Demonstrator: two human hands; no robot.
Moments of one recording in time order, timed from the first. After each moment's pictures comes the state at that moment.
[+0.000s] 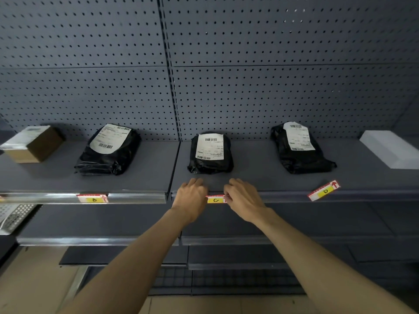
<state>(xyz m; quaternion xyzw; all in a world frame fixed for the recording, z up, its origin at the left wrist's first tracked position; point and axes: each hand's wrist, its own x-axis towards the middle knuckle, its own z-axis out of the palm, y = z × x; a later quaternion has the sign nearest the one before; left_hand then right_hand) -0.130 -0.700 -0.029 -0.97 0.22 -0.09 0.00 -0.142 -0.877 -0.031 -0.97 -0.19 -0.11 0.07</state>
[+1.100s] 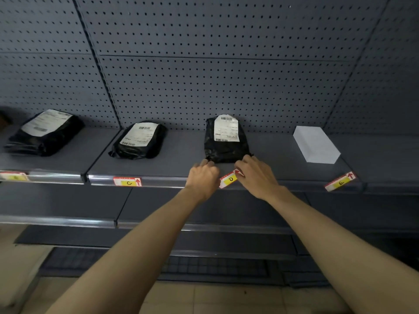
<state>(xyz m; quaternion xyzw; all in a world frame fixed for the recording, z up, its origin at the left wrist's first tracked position) -0.165 -1.012 -0.001 -0.98 0.19 -0.09 -0.03 -0.173 -1.184 0.006 -0.97 -0.17 -0.14 0.06</state>
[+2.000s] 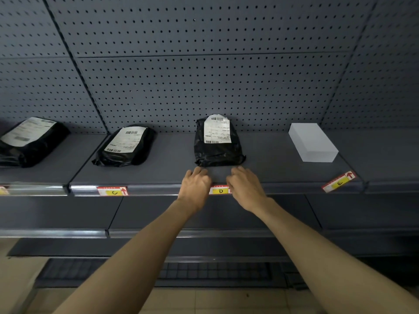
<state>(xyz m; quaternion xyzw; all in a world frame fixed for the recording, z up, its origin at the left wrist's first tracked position) -0.149 -1.023 -0.032 -0.97 0.20 -0.10 0.05 -0.158 -1.190 -0.034 -0.97 -0.18 -0.13 0.04</state>
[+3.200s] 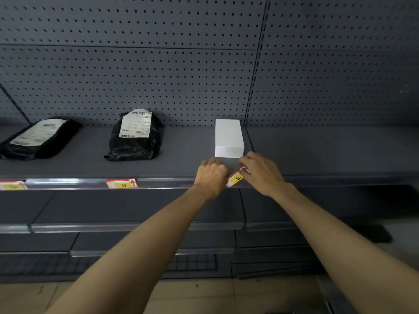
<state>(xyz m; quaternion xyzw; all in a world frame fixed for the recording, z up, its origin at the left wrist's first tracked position) -0.162 -1.352 -0.021 -0.97 0.23 -0.08 -0.02 -0.186 -1.514 0.003 -0.98 -0.14 -0.11 0.07</state>
